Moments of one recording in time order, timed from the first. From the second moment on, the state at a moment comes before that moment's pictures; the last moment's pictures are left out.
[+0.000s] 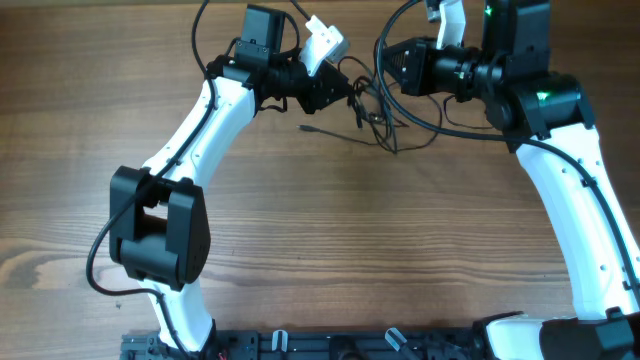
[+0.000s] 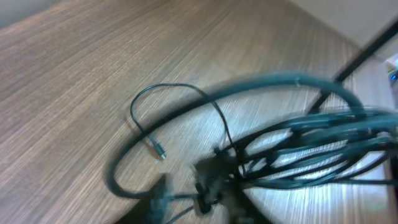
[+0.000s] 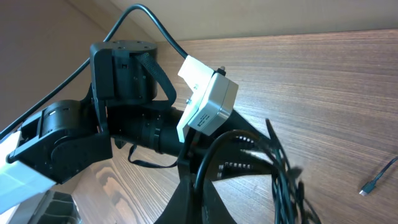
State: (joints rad) left arm -0.31 1.98 1.60 -0.49 0.82 0.36; right arm 0.22 1.53 1.56 -0.62 -0.66 0.32
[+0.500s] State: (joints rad) left arm -0.31 1.98 1.60 -0.46 0.98 0.36; right arm 0.22 1.53 1.56 -0.62 -0.66 0.32
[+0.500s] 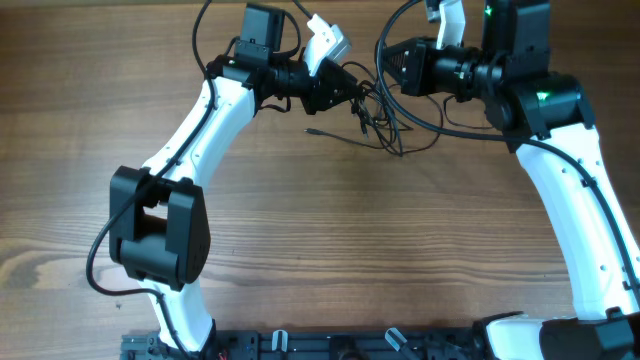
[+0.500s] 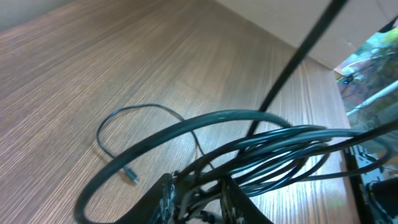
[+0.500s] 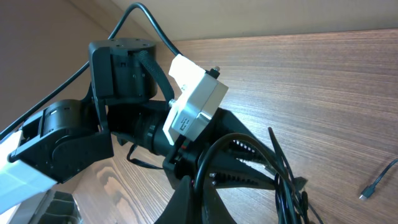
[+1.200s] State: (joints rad) left arm -0.31 1.98 1.60 -0.45 1.11 0.37; right arm 0.22 1.53 1.56 -0.62 -0.68 0.32
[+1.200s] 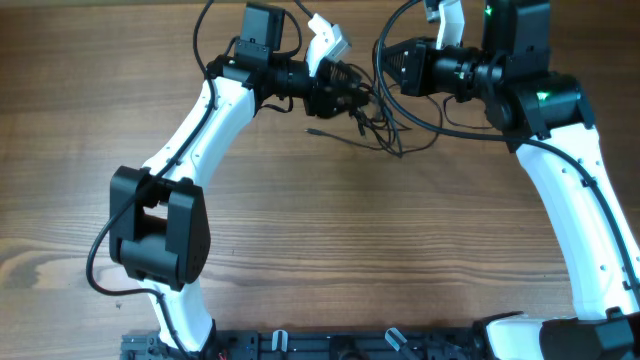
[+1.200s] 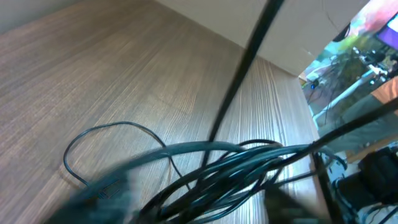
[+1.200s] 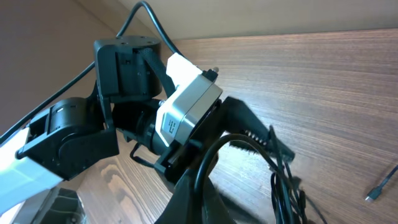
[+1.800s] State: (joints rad) left arm -0.31 1.98 1.60 -0.47 1.09 0.37; right arm 0.22 1.53 1.56 -0.62 -0.69 0.32
